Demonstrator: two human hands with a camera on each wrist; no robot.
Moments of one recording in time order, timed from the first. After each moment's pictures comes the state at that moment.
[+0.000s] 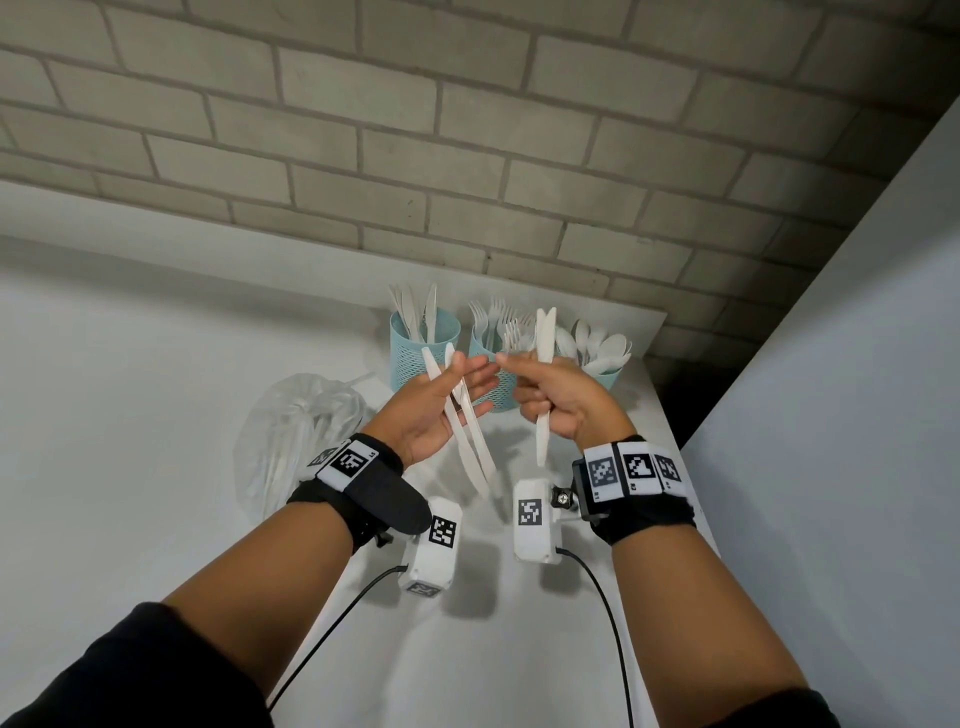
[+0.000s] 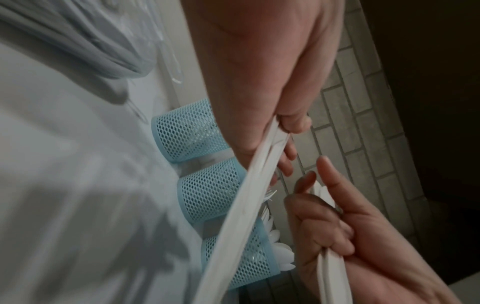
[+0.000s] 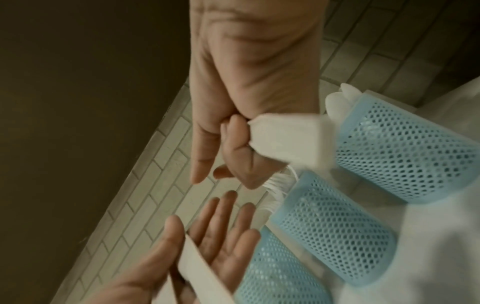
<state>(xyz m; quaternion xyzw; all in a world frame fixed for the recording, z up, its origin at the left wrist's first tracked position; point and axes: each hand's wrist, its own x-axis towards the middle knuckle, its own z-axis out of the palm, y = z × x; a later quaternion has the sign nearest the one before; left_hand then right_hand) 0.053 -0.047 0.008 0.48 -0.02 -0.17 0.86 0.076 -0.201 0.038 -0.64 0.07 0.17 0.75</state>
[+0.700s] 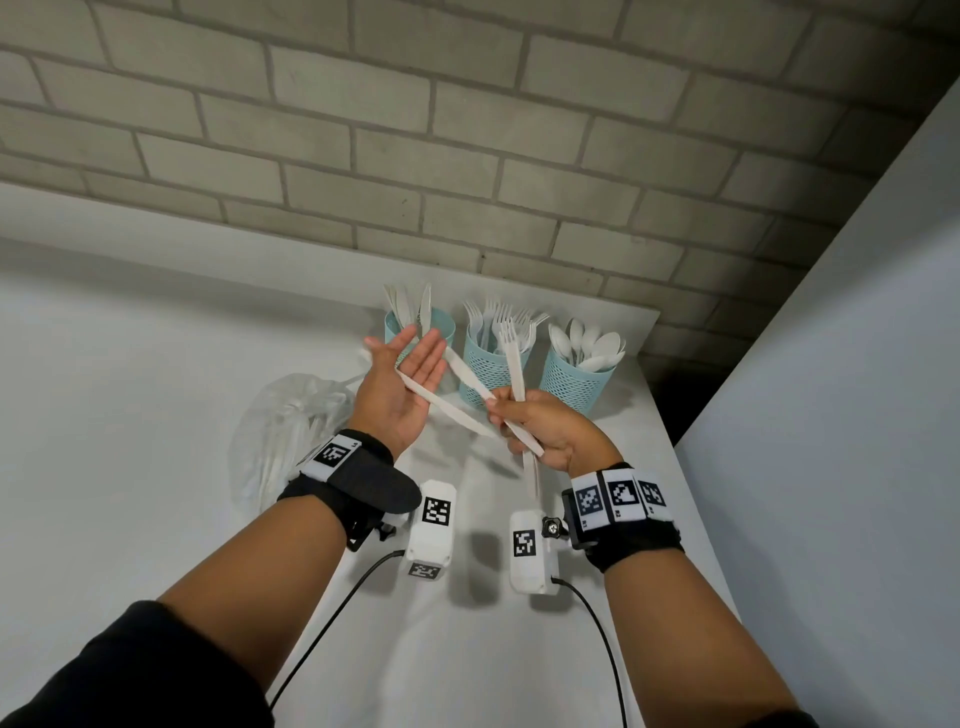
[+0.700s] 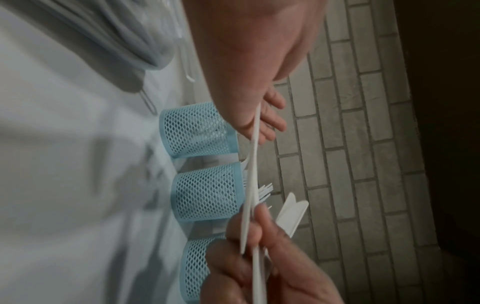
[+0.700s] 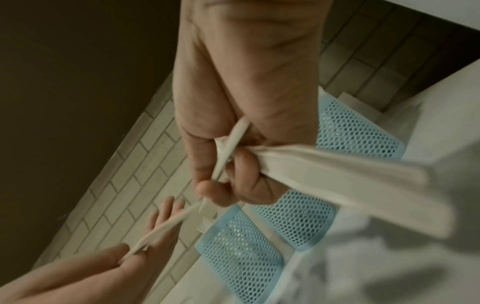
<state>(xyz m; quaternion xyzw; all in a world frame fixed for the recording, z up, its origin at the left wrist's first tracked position) 0.066 -0.035 0.007 0.29 0.07 -0.01 0.95 0.059 -0.198 0.008 -0.70 0.06 0.19 0.68</state>
